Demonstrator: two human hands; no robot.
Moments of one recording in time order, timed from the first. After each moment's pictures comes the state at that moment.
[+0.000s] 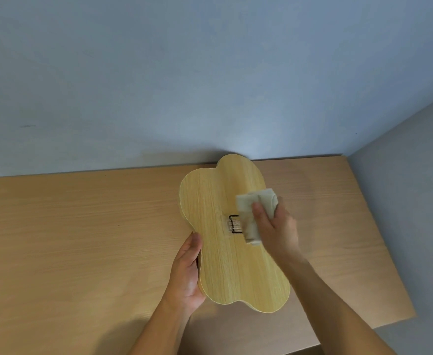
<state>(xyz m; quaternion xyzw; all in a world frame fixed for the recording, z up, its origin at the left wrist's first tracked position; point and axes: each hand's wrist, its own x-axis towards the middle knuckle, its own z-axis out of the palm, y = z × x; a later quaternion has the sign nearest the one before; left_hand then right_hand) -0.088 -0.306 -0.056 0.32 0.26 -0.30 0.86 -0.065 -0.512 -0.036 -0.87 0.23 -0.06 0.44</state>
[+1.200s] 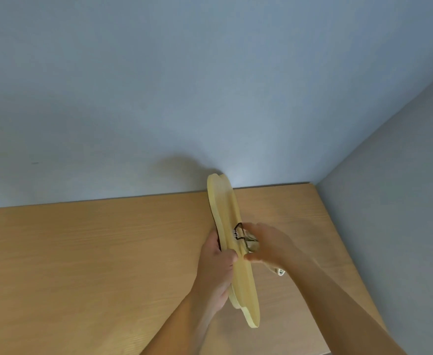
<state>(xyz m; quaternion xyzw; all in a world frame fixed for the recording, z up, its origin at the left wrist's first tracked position) -0.092 -0.398 0.061 0.56 0.12 -0.26 0.78 -0.065 -0.592 0.011 -0.96 0.04 0.21 0.17</state>
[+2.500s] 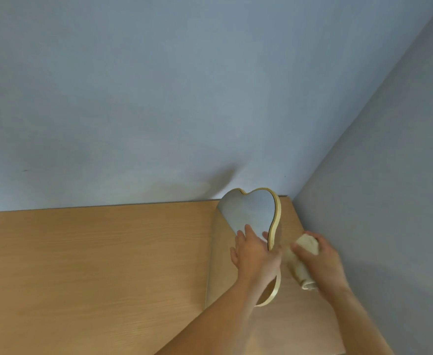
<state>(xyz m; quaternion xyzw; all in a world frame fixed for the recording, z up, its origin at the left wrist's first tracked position) -0.133 -0.588 0.092 0.81 0.06 -0.23 0.53 -0.177 -0.743 0.081 -0.77 0.33 -0.07 0.54</state>
